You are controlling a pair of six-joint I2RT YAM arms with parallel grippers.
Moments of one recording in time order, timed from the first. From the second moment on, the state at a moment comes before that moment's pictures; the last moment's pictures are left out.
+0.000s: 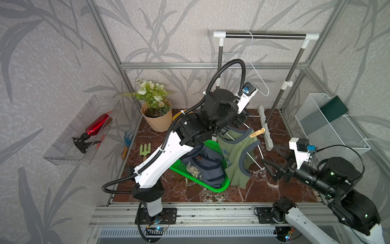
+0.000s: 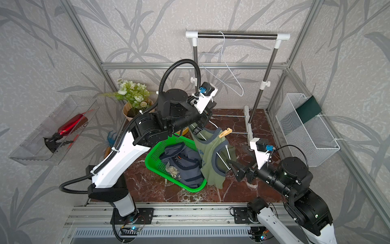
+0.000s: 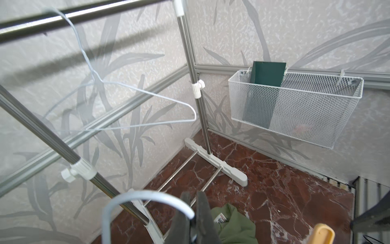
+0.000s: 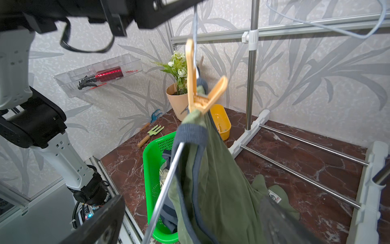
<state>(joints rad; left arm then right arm) -1.04 1.81 2.48 -0.82 -0.25 0.20 0.48 0.51 1.16 -0.85 -0.32 0.15</state>
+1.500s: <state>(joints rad) -1.45 1.70 2.68 -0.42 -0.90 0.96 0.48 0.99 0.76 -0.14 -0.55 0.27</state>
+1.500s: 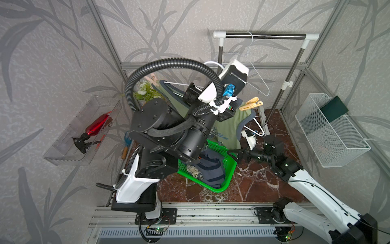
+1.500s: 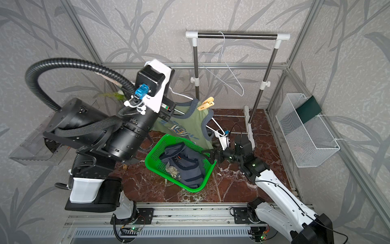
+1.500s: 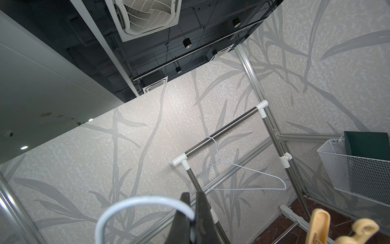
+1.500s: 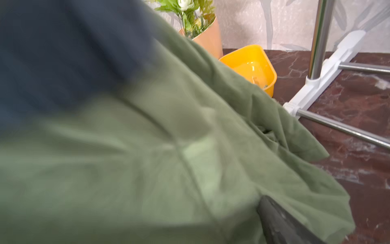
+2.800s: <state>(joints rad) -1.54 1.49 2.27 -0.18 -1.06 1.16 0.80 1.18 0.94 0.33 -0.47 0.43</state>
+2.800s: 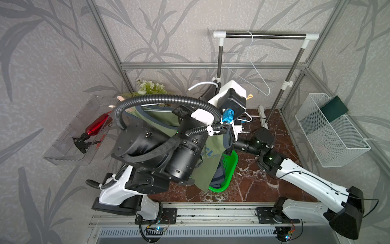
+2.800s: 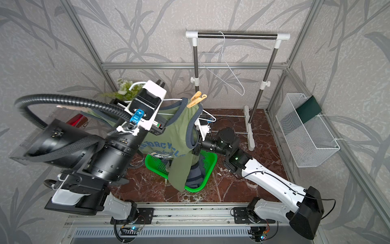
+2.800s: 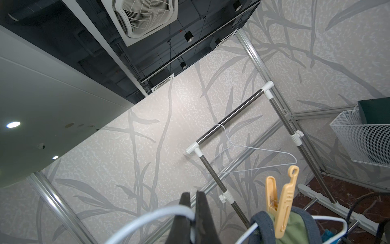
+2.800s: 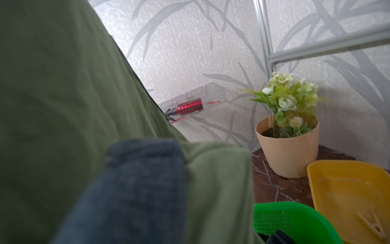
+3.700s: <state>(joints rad) -0.95 1.23 1.46 -0.49 -0.58 0.21 0.74 0.58 0.66 -0.40 -0.15 0.23</state>
